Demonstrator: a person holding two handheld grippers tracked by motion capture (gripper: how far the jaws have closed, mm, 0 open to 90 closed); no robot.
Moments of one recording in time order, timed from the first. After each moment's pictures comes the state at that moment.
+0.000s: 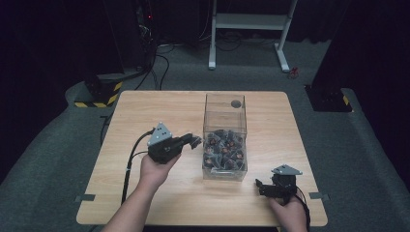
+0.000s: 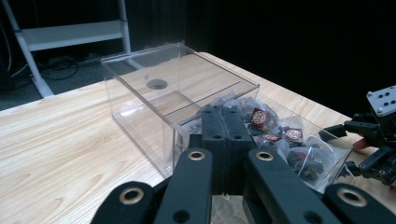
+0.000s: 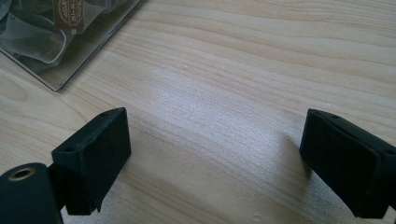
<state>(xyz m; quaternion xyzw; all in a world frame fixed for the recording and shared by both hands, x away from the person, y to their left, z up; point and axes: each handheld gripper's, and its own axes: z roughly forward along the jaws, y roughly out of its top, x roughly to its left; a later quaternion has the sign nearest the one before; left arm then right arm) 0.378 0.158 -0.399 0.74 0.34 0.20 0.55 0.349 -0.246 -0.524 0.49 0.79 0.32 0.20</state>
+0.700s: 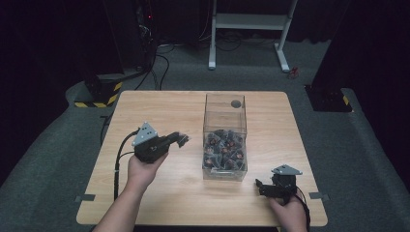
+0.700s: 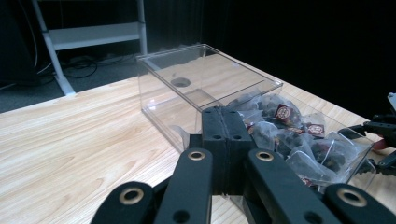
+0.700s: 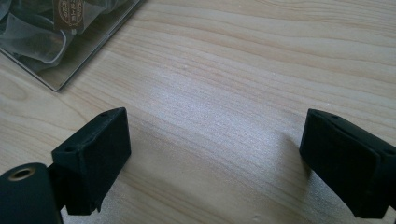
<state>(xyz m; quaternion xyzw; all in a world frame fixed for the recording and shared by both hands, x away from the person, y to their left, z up) 0.374 0.192 -0.397 0.73 0.36 0.21 0.54 0.349 -0.246 -0.525 0.49 0.79 0.32 0.20</state>
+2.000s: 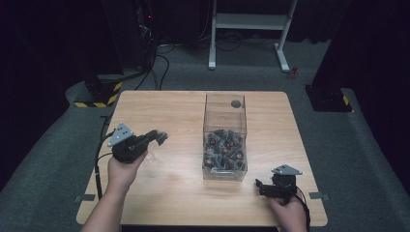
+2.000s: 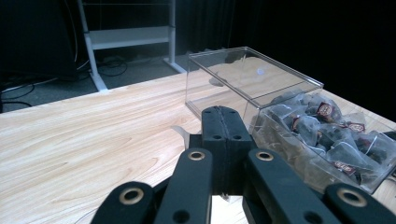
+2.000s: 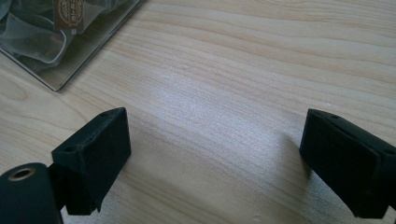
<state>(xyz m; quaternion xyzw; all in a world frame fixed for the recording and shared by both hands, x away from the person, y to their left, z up) 0.367 0.247 -0.398 0.70 0.40 0.25 0.53 0.349 -0.246 -0.525 0.49 0.79 0.32 0.20</state>
